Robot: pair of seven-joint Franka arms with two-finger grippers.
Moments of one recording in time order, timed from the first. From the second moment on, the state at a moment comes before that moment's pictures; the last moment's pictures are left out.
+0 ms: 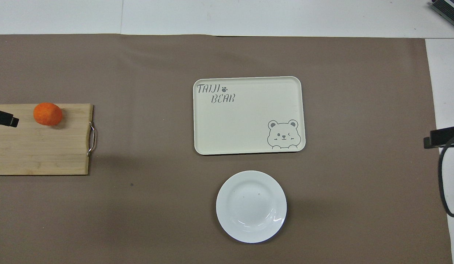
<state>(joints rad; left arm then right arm) 0.13 0.11 0.03 -1.62 -0.02 1.71 0.42 0.05 -0.12 -0.10 -1.60 -0.01 1.45 0.05</state>
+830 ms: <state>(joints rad) 0.16 0.35 0.03 -1.62 -0.02 1.99 0.46 0.05 -0.12 -0.10 -1.60 -0.01 1.45 0.05</state>
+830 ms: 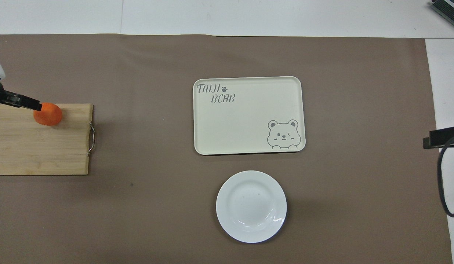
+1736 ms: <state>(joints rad) 0.16 0.47 0.02 -1.70 -0.02 2.13 0.46 0.05 -0.13 -0.10 -1.60 -0.01 1.45 0.05</state>
